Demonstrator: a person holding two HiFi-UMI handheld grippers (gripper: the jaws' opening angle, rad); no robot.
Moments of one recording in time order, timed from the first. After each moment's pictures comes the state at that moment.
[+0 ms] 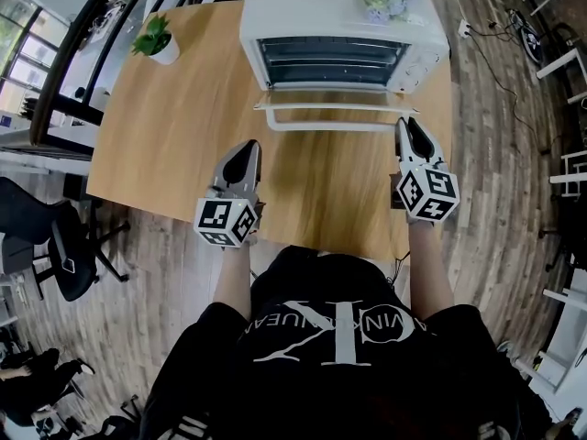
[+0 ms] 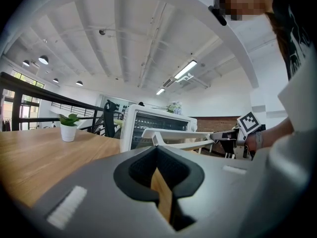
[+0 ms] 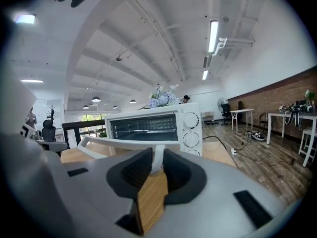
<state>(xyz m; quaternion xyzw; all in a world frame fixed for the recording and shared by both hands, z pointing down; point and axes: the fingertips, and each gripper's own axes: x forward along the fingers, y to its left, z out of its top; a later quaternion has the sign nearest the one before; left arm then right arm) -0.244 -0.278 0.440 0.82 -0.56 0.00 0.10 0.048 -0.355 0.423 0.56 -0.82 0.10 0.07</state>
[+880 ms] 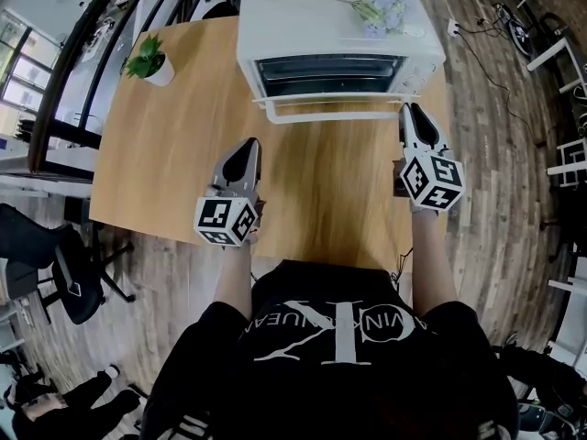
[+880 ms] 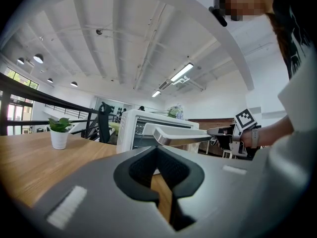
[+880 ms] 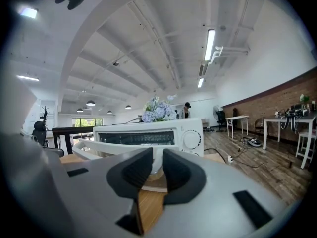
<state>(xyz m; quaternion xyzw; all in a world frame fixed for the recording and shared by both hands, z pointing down) -0.253 -0.320 0.421 0.84 -0.53 -0.01 0.09 0.045 -0.395 0.382 0.59 -0.80 0.07 0.04</state>
